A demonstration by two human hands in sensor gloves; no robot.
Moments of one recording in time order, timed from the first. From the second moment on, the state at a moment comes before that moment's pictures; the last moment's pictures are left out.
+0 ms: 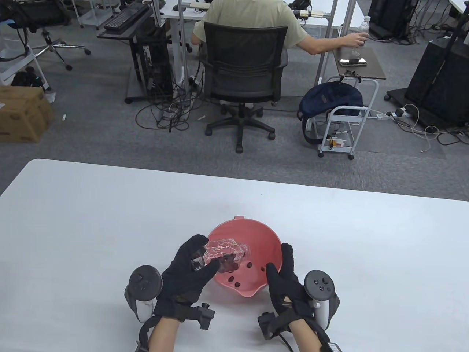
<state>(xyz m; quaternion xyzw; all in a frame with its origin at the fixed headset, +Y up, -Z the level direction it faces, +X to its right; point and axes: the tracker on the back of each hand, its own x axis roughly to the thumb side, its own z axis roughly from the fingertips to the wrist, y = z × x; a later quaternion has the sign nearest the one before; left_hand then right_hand) -0.181 -0.704 -0.340 0.15 -0.08 0.50 0.85 0.148 -0.772 -0.348 -0.08 0.02 0.80 0.60</state>
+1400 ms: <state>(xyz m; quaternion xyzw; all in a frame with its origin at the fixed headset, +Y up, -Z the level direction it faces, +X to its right) -0.178 -0.705 -0.334 0.16 -0.04 0.56 0.81 0.148 -0.772 -0.348 -0.08 0.02 0.80 0.60</state>
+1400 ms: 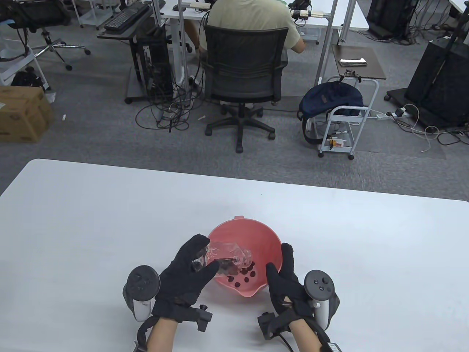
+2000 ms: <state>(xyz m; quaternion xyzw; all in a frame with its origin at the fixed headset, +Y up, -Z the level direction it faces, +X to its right) -0.175 -0.703 -0.335 0.14 -0.05 0.57 0.81 0.148 -0.772 -0.348 -0.08 0.02 0.80 0.60</state>
